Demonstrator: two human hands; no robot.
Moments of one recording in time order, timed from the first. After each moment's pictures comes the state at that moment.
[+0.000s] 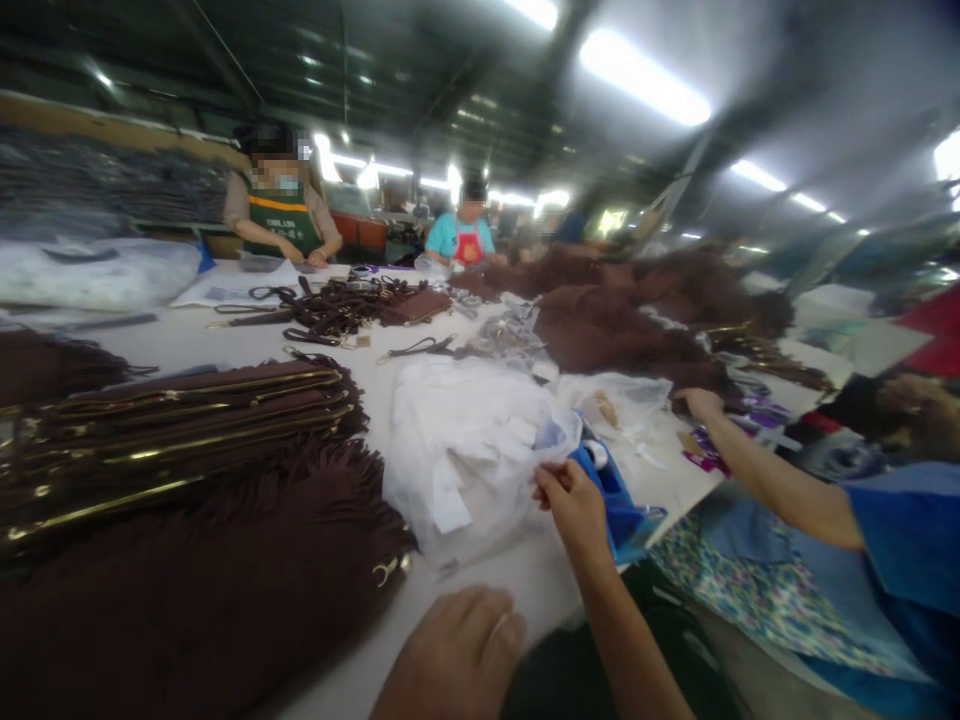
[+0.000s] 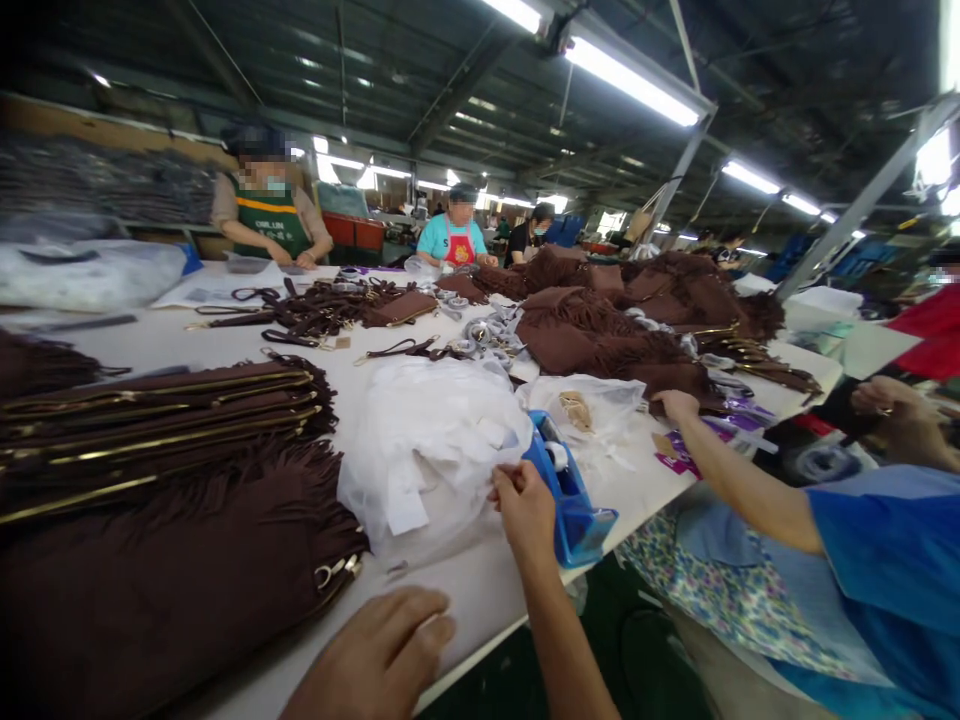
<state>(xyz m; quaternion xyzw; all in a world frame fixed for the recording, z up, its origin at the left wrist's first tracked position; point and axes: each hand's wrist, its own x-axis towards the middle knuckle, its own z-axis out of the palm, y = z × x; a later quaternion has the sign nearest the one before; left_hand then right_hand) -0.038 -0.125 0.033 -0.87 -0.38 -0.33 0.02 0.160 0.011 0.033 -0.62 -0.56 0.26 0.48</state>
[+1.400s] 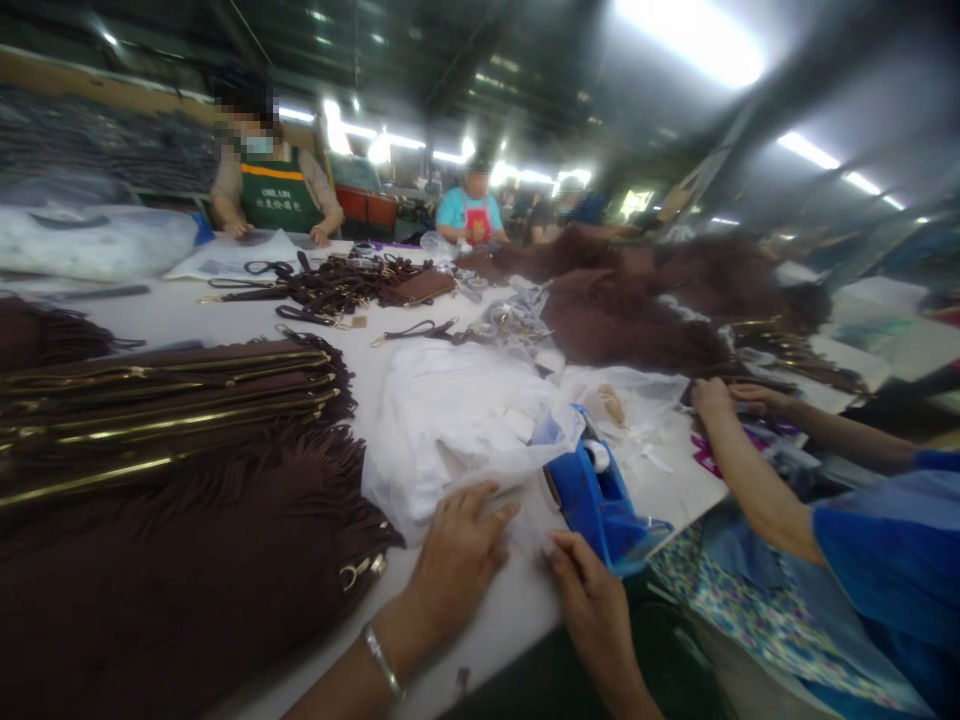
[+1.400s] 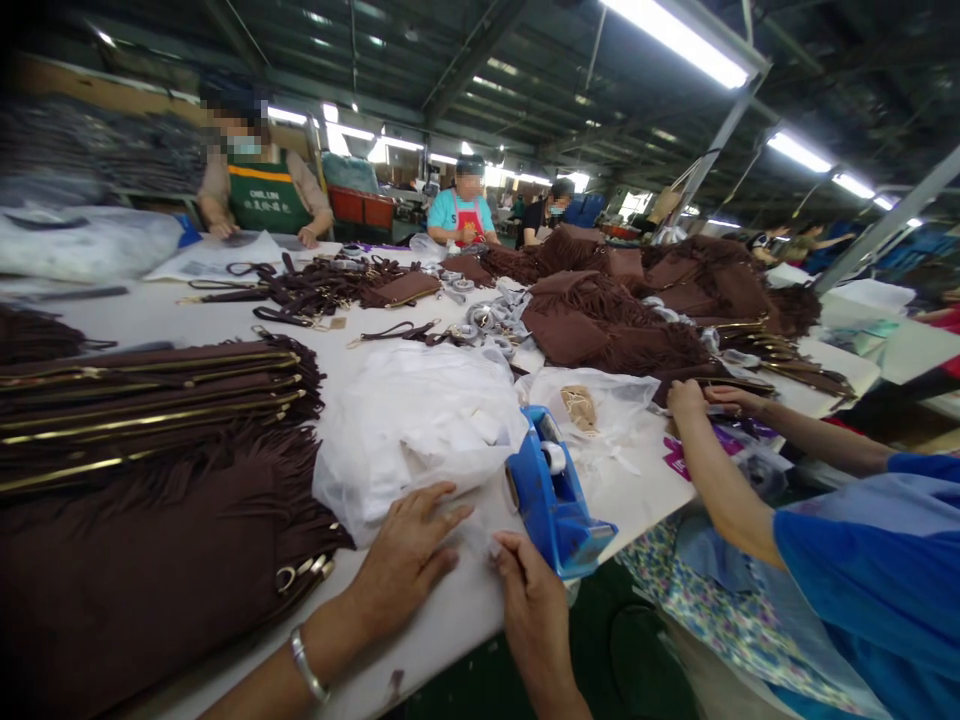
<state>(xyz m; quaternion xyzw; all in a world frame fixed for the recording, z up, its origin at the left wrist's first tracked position) 0.007 -0.035 0.011 -0.80 -0.49 -0.28 -0.18 0.203 -0.058 -0.005 -0.59 -0.67 0.20 0.40</state>
